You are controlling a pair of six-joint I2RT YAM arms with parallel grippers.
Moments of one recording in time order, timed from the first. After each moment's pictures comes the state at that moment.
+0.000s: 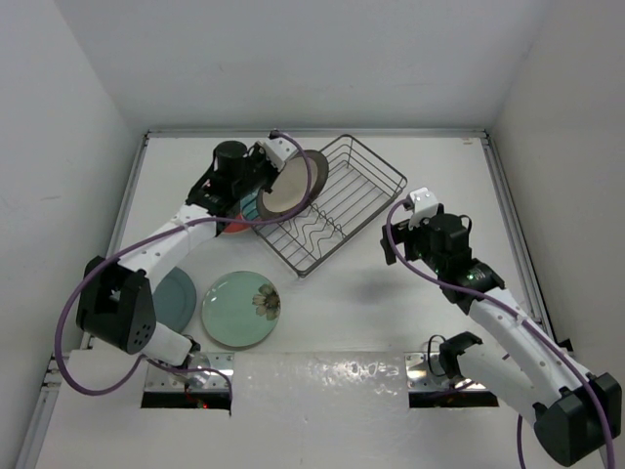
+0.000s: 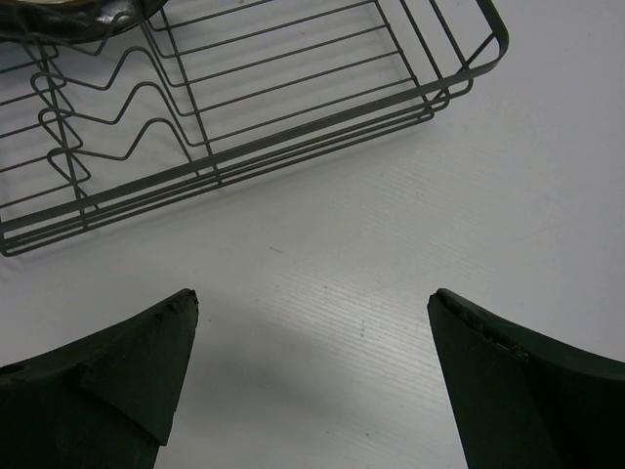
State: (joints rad) left arm -0.39 1.46 1.10 0.10 0.22 0.44; right arm 0.40 0.85 0.56 -0.18 0.05 -0.03
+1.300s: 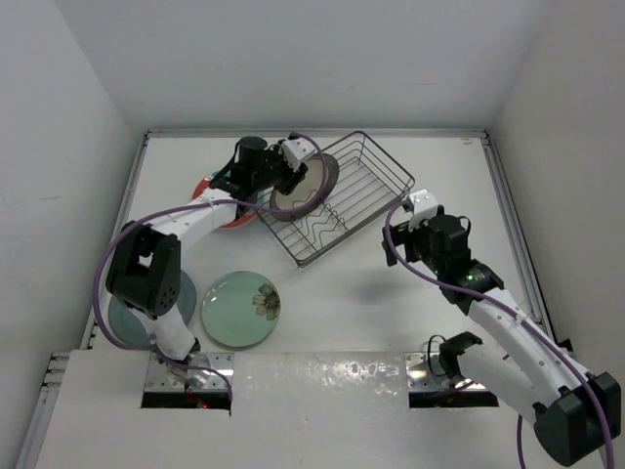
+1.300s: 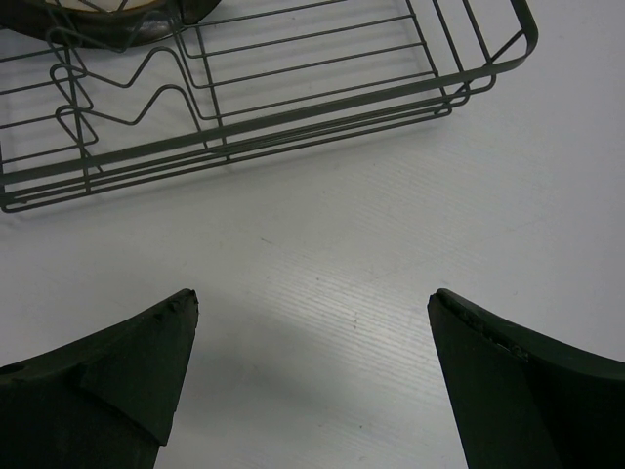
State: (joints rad) left arm -0.41 1.71 1.22 0.11 0.33 0.44; right arm 0.40 0.85 0.55 -0.19 0.07 -0.04
